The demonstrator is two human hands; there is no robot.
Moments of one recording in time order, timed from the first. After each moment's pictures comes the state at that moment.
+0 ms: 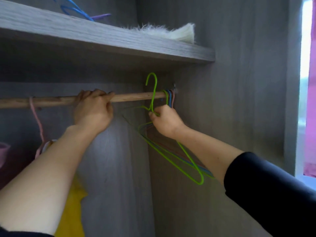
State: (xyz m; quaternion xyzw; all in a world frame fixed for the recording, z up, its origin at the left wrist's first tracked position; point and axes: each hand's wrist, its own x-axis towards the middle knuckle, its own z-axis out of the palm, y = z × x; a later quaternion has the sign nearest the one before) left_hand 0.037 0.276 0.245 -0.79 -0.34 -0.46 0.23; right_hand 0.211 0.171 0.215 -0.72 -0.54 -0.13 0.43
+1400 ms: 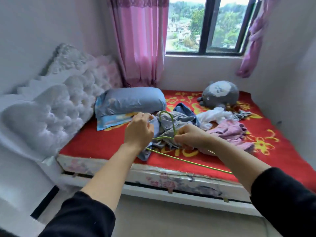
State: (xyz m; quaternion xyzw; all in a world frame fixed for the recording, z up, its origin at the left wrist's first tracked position) left_hand 0.417 -0.418 -0.098 -0.93 0.04 -0.26 -0.24; right_hand 0.427 -0.613 -0.089 -0.90 -0.14 0.13 0.39
